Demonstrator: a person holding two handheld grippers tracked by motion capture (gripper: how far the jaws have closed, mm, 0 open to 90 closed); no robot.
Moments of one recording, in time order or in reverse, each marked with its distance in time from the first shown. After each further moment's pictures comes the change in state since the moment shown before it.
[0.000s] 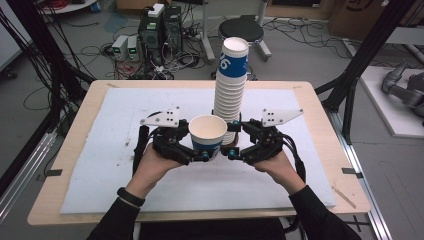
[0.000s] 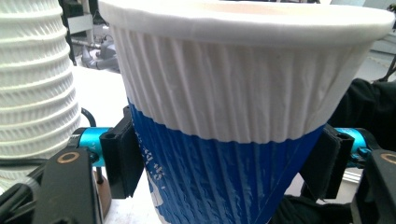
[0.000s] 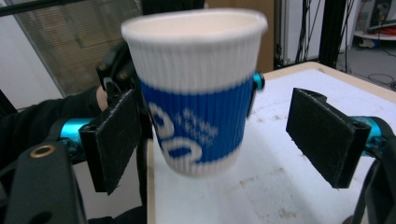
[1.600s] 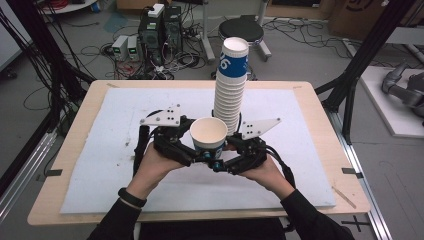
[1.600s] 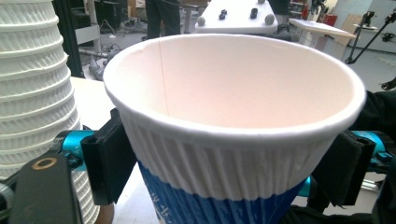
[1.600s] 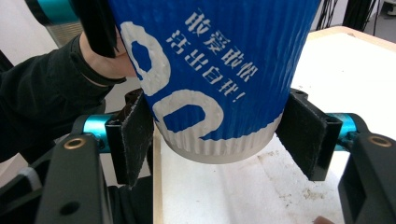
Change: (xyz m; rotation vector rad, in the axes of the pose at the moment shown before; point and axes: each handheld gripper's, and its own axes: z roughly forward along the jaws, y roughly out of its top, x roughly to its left) left arm -0.009 0.011 0.002 -0.018 0.015 0.023; right arm 0.007 -0.020 0.034 0.127 0.046 -0.010
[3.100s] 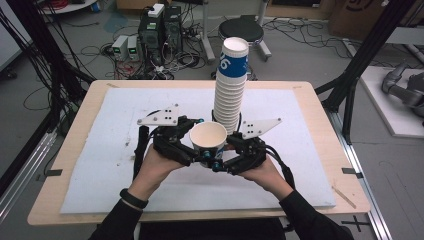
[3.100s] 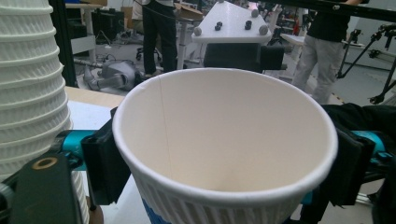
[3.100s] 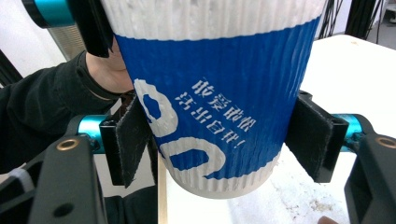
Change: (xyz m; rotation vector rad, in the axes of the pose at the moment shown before) left arm -0.001 -0.001 0.000 -0.054 -0.016 -0.015; right arm 0.002 0.001 0.001 -0.038 0.011 0.010
